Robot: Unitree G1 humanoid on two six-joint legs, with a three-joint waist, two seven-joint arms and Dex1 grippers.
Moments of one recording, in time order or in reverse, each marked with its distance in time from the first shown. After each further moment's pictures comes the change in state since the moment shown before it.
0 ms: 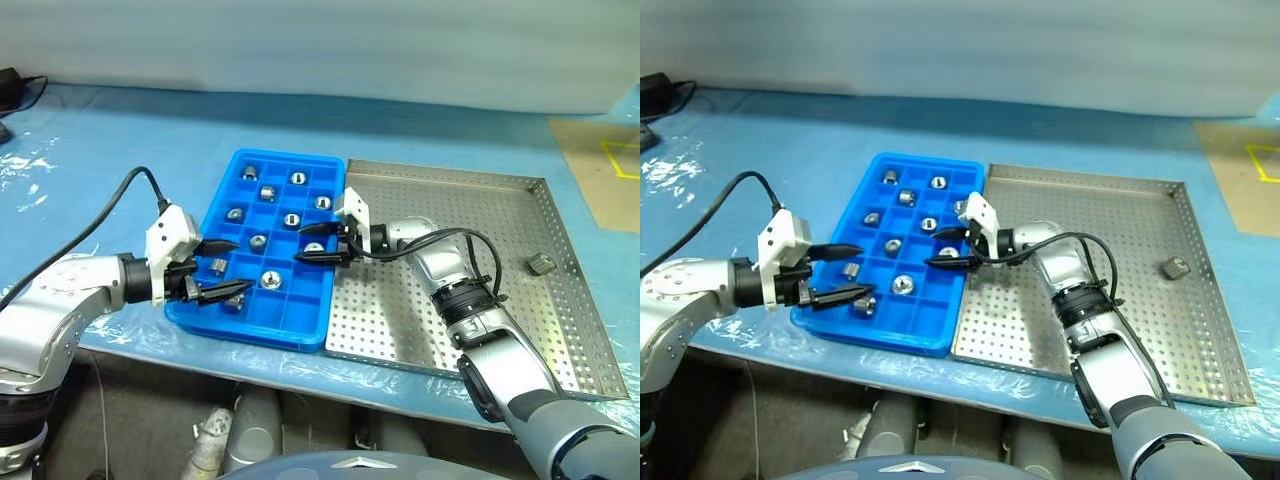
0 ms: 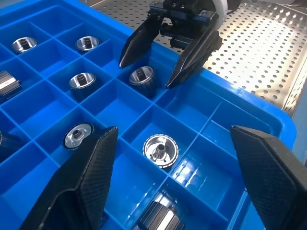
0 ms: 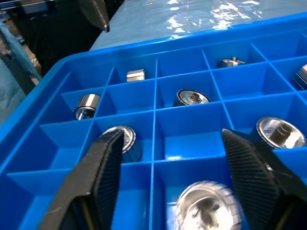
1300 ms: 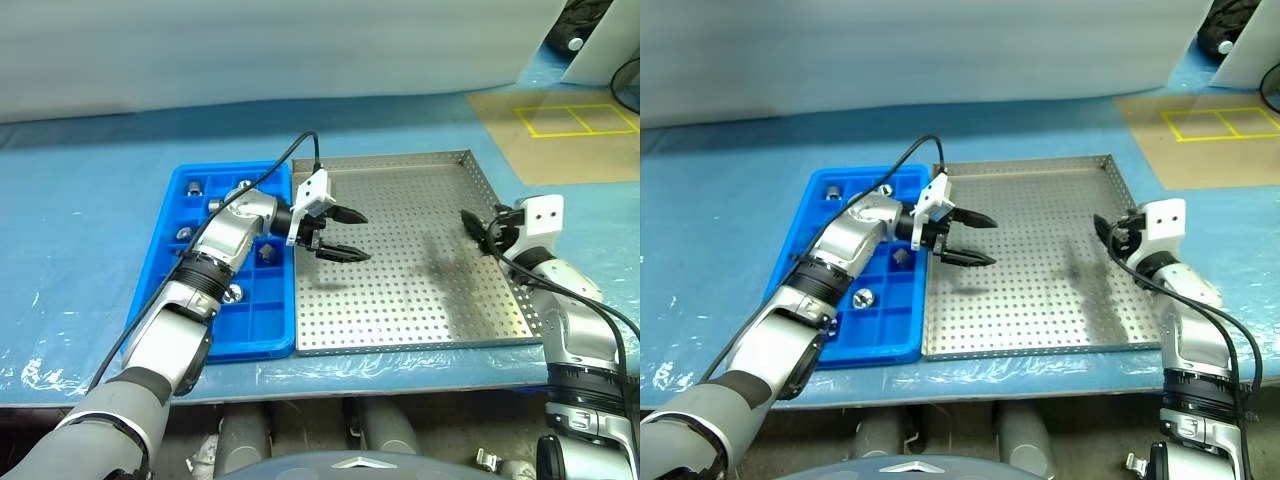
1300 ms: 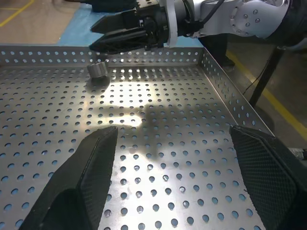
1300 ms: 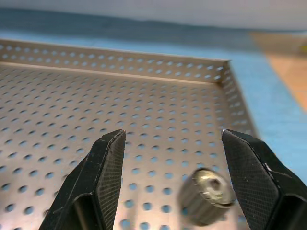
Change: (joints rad) left arm -0.726 -0.580 -0.441 0.991 0.308 -0.554 -0.347; right arm 0.494 -0.213 -0.596 -0.407 0.003 -0.002 -0.773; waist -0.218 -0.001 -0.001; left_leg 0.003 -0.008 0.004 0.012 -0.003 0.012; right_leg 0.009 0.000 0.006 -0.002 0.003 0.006
